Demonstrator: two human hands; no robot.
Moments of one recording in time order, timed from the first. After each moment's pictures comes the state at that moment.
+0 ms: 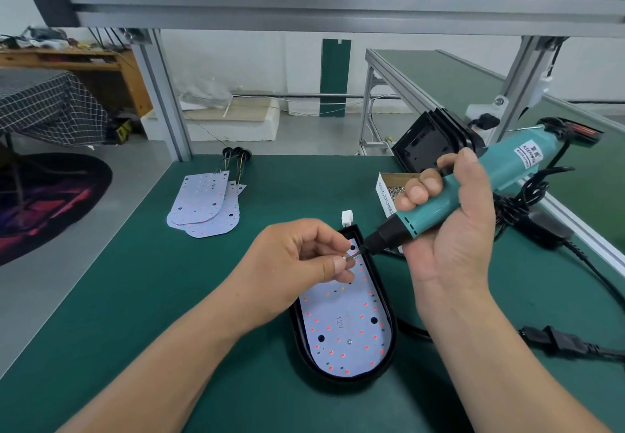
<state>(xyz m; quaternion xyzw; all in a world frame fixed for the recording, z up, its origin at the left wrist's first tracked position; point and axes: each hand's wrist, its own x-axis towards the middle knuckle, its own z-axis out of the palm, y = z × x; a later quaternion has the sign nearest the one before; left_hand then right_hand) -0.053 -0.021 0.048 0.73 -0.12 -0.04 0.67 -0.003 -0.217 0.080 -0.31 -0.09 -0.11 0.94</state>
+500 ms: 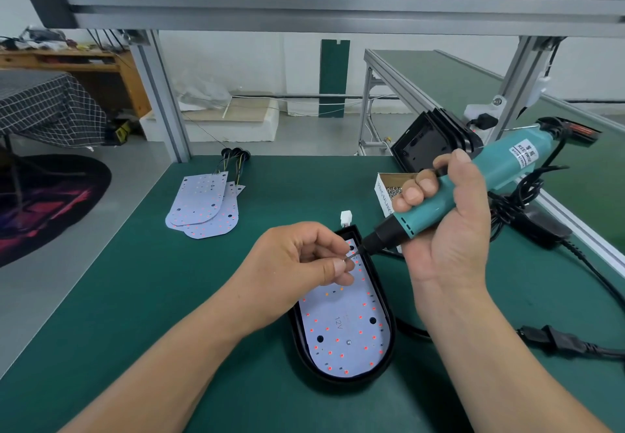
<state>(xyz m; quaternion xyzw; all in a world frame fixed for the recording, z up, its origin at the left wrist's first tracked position) -0.054 -0.022 0.044 0.74 -0.11 -0.04 0.66 -0.002 -0.217 0.078 -0.32 -0.08 -0.11 0.94</state>
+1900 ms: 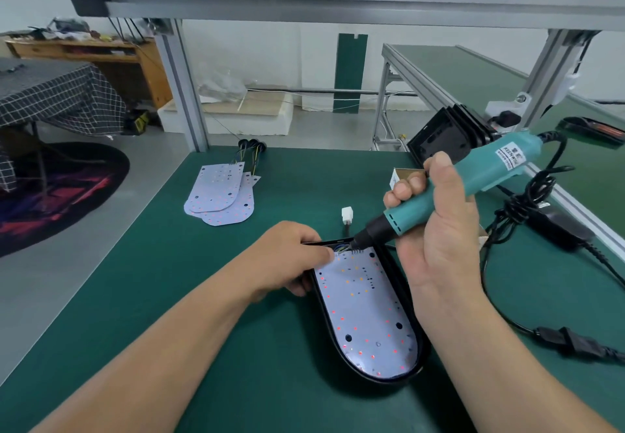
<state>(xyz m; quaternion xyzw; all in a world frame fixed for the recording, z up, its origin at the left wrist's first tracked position) -0.030 -0.003 0.034 0.85 0.01 -0.12 0.51 -0.004 -0.196 0.069 -0.37 -0.08 -0.10 0.92</state>
